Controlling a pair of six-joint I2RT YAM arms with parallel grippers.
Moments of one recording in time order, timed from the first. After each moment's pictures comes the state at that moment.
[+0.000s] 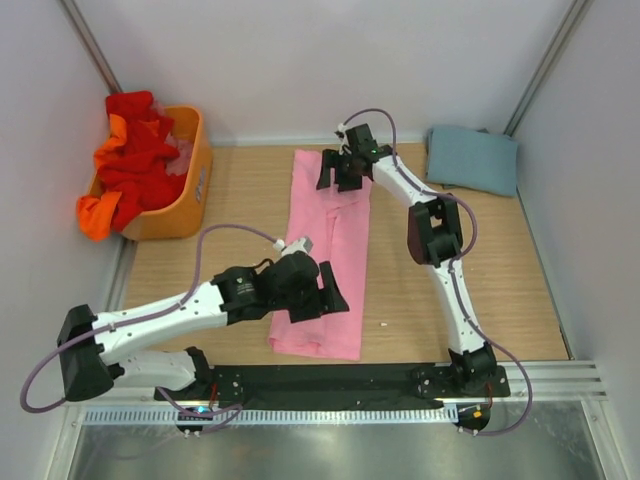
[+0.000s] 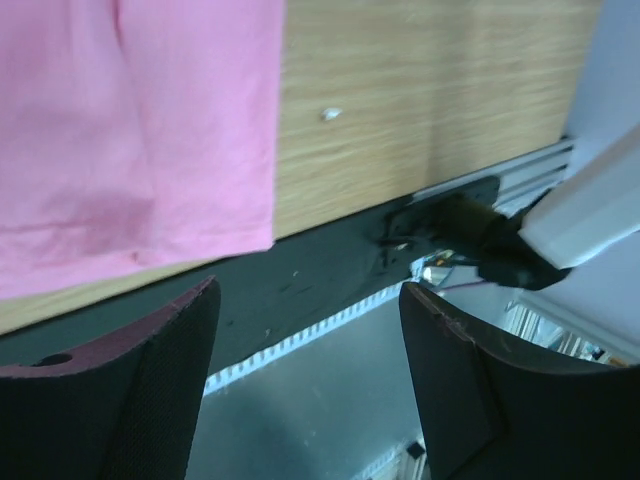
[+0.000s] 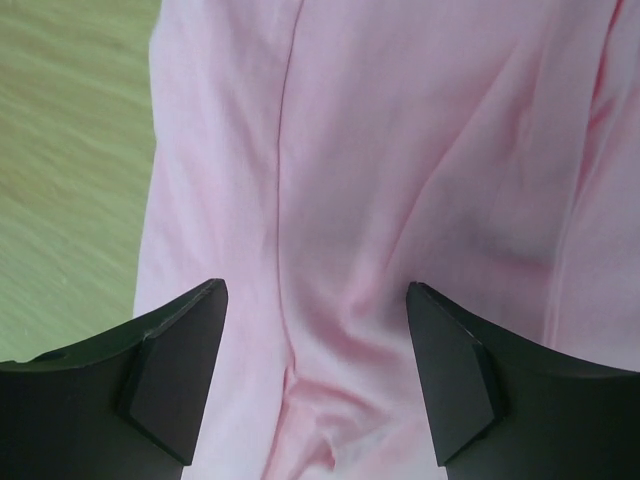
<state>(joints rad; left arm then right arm) -1.11 1.20 0.91 -0.58 -0.05 -1.22 0.39 2.58 2.35 -0.59 -0.32 0.36</state>
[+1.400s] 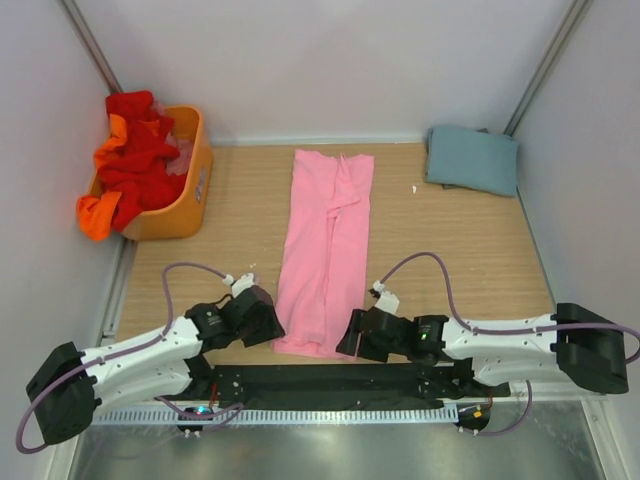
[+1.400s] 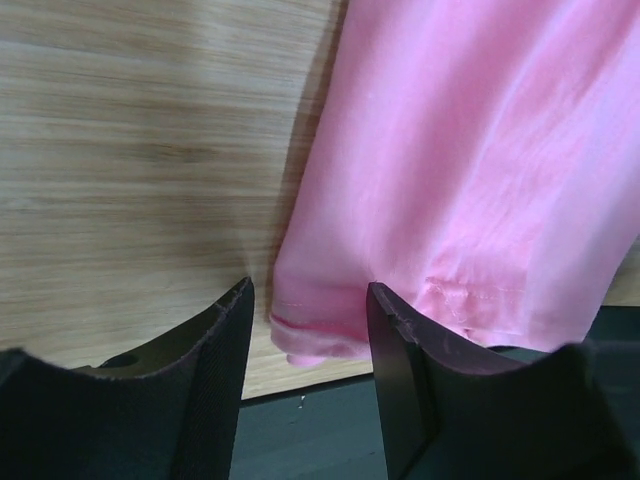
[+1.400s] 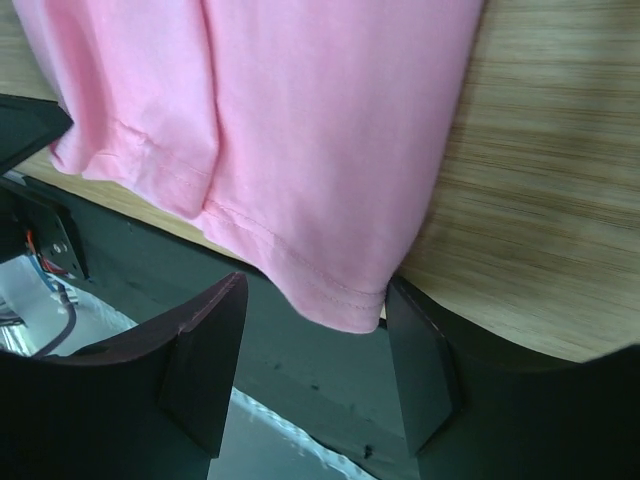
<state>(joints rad) -0.91 0.91 0.38 -0.51 -0.16 -1.12 1.25 1.08 0.38 -0.21 0.16 1.34</state>
